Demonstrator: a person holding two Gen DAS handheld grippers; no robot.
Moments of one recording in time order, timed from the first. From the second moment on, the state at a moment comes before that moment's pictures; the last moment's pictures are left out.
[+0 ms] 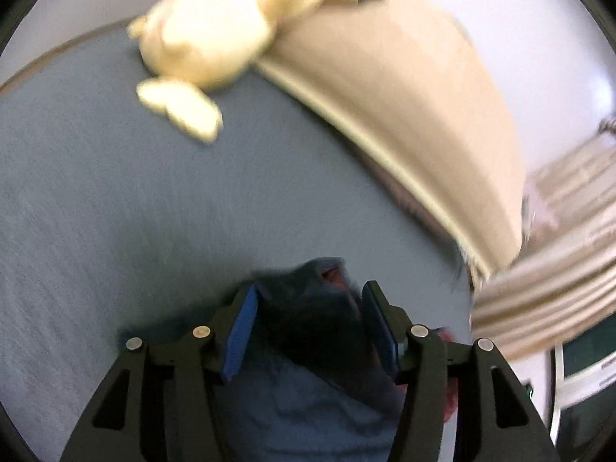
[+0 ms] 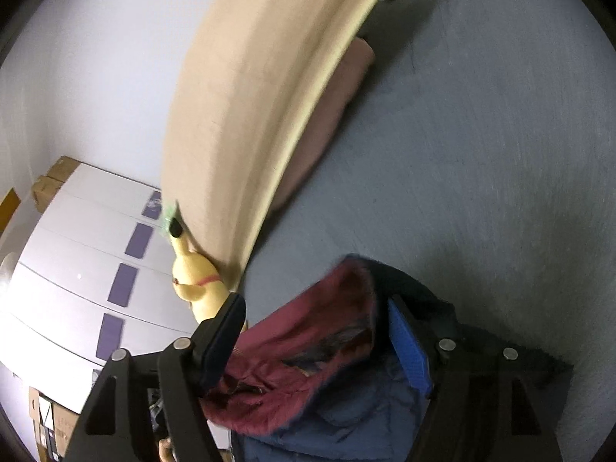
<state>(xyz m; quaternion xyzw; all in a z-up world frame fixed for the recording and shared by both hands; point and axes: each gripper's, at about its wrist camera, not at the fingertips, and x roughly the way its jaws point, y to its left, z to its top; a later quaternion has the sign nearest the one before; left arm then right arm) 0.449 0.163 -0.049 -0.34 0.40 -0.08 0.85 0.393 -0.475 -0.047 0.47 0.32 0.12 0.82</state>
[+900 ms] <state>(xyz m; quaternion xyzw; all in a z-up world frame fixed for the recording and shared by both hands) 0.504 0.076 -0.143 0.01 0.51 -0.01 0.86 0.450 -0.448 -0.113 0.21 0.48 0.02 0.85</state>
